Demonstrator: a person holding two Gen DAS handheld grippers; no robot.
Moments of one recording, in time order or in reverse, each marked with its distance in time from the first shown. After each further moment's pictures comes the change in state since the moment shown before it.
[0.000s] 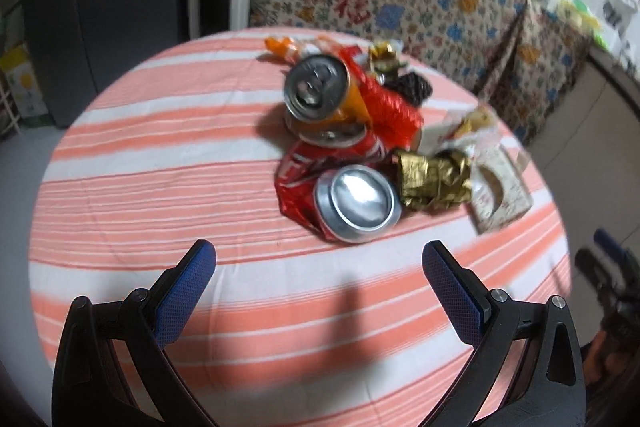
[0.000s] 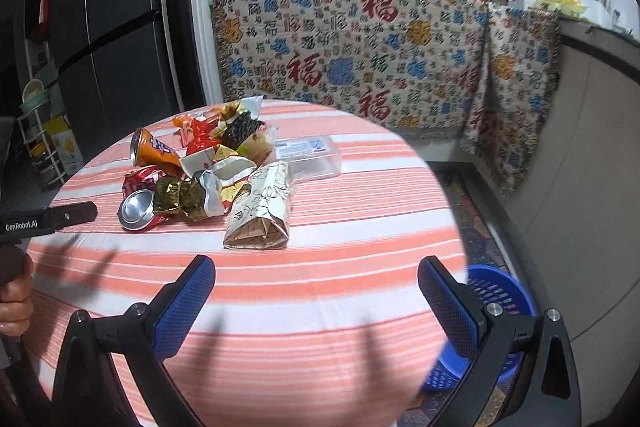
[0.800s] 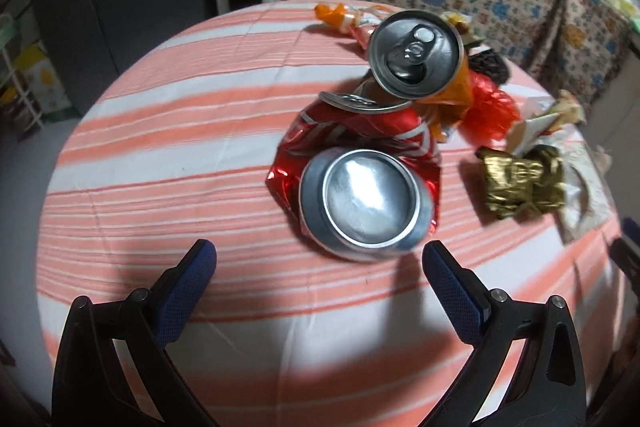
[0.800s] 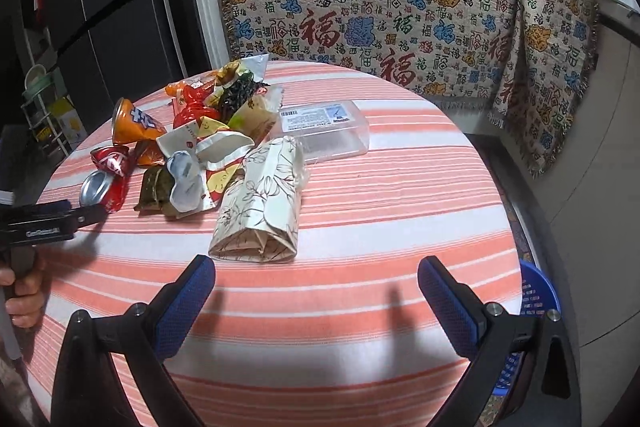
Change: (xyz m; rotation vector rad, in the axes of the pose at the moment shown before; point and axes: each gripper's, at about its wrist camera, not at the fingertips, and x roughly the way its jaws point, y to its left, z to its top) left arm 0.039 0.034 0.011 -0.027 0.053 0.131; right arm 0.066 0.010 0.014 -0.009 0.143 0.042
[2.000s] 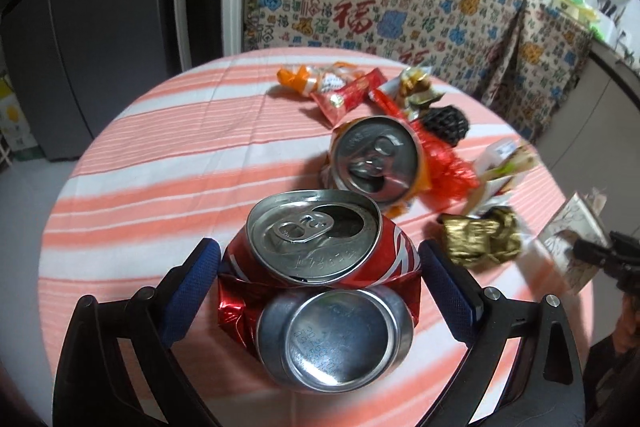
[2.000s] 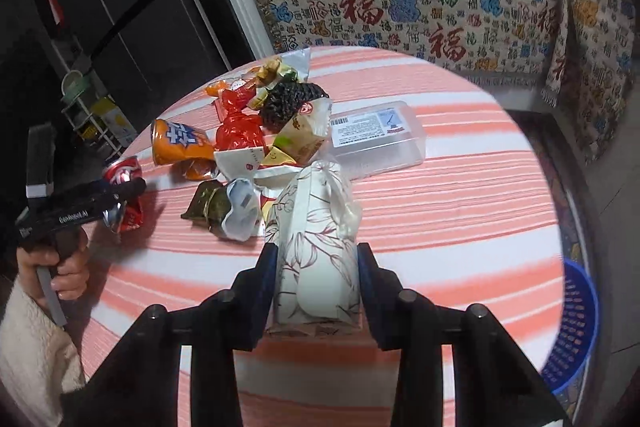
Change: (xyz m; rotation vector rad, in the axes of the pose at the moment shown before) left arm -0.020 -0.005 0.031 0.041 -0.113 -0.108; right arm 0.001 0.002 0.036 0.022 0.117 0.199
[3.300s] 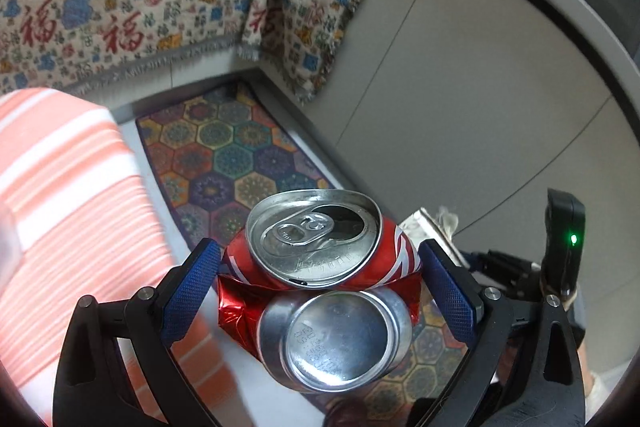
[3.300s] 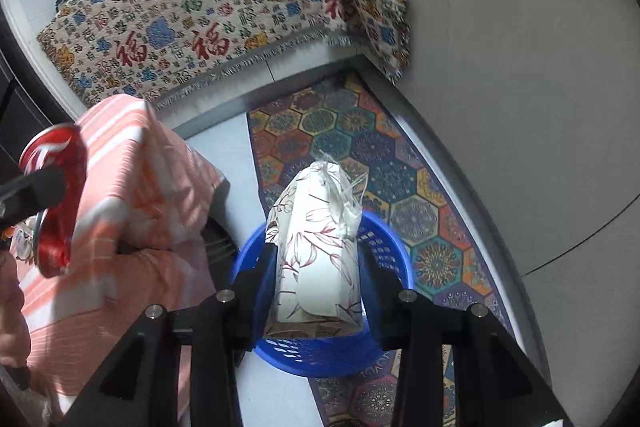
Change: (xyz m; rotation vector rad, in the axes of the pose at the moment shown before) left arm 0.110 -0.450 0.008 0.310 0.204 -0.460; right arm -0.080 -0.336 -0.084 0.393 0.010 -0.318
